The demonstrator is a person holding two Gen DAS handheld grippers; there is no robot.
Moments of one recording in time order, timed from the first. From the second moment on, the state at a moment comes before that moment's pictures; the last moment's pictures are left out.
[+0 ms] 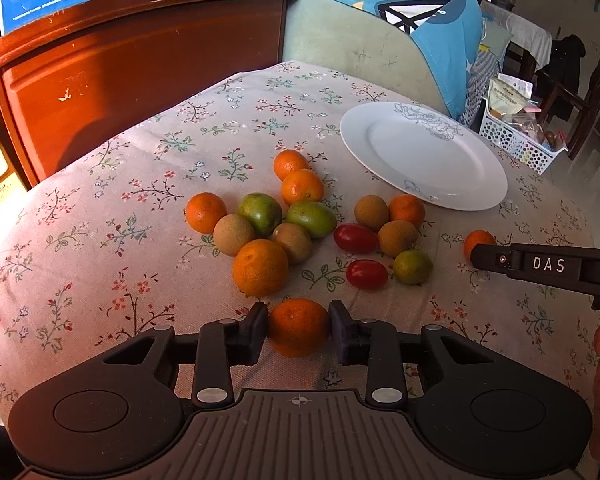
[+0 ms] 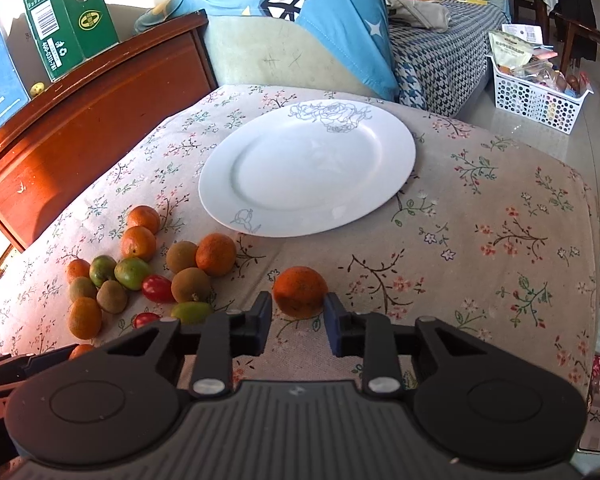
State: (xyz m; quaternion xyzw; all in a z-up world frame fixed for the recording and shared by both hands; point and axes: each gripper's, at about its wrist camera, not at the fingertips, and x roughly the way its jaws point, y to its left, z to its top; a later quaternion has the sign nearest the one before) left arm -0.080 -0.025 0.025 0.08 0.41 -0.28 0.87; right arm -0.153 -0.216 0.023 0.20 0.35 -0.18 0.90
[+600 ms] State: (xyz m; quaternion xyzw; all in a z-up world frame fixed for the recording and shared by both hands) left arm -0.078 -0.020 0.030 0.07 0.40 -0.27 0.87; right arm -0.155 -0.200 0.030 0.16 0.35 -0.16 0.91
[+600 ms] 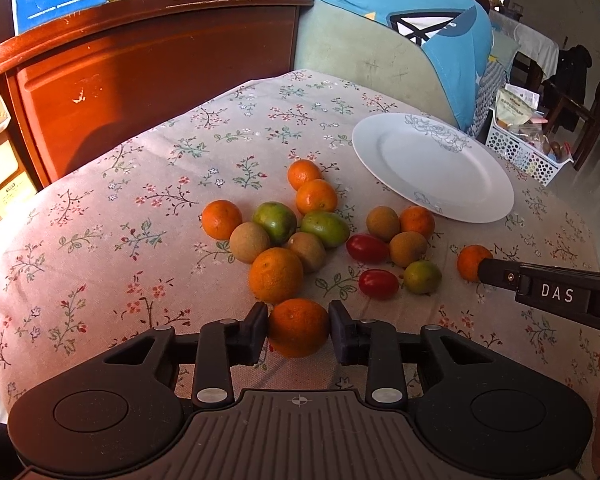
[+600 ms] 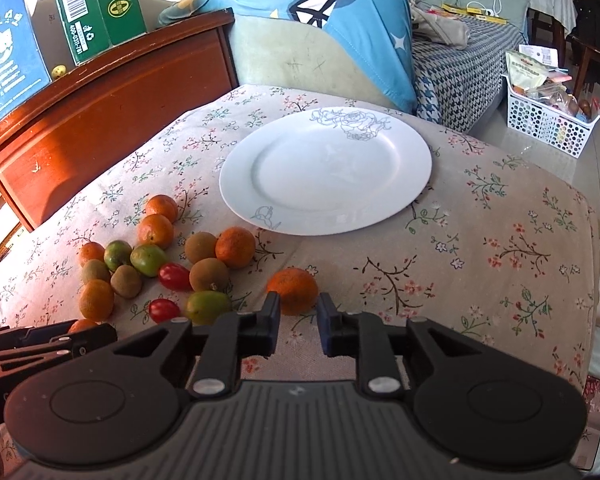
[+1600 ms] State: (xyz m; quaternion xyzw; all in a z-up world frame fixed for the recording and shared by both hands) left arm -0.055 -0.044 0.084 0.03 0.36 -0.31 0.88; right arm -0.143 -0.222 0.082 0.19 0.32 -0.11 0.92
